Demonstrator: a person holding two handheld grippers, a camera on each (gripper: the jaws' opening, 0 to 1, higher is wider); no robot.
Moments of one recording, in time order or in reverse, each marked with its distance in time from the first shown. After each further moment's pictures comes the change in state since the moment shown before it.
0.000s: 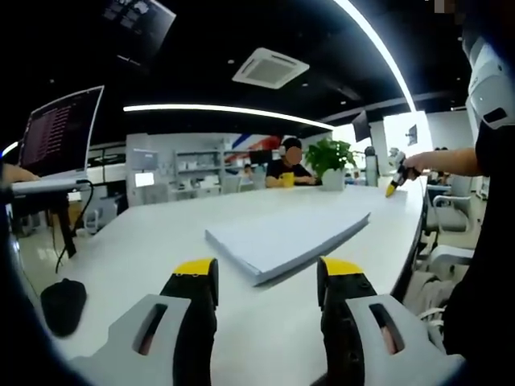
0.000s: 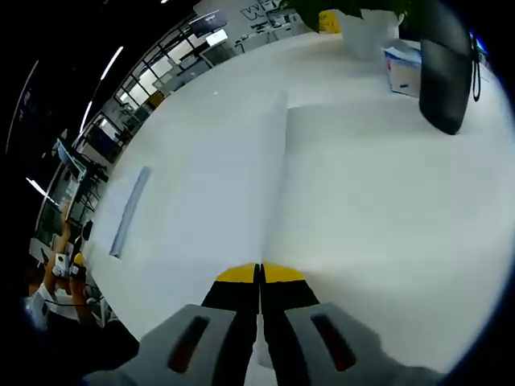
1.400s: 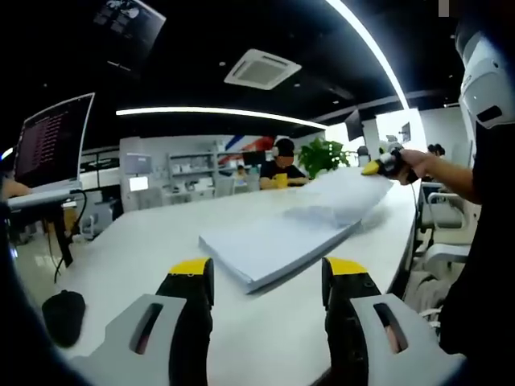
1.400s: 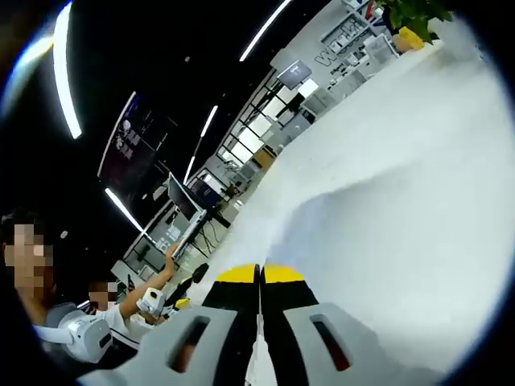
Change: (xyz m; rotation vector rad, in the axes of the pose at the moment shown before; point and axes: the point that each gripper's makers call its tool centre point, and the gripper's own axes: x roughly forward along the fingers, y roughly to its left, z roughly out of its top) left arm 0.003 -0.008 0.010 0.025 -0.004 -0.032; right arm 0.009 0.197 0.039 0.088 -0.308 0.613
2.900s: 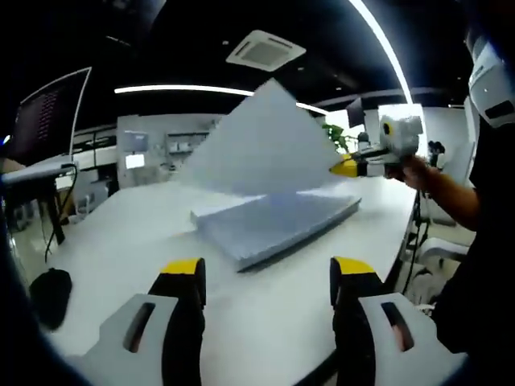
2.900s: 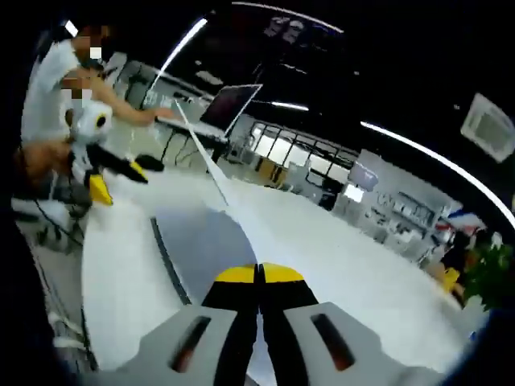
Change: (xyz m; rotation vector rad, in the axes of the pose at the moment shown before) left arm 0.003 -0.002 -0.029 -0.041 0.126 0.003; right arm 0.118 0.096 -0.052 -1.075 -0.085 -0.067
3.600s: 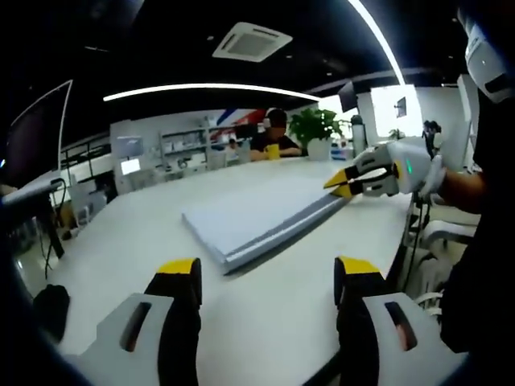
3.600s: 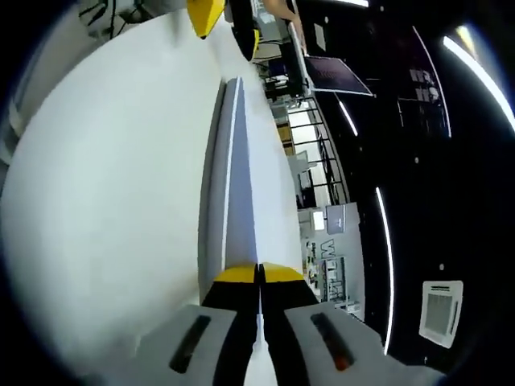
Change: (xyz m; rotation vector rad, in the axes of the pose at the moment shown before) left arm 0.018 -0.021 -0.002 0.081 0.033 -0.036; right arm 0.015 0.013 -0.077 -1.075 0.354 -0.170
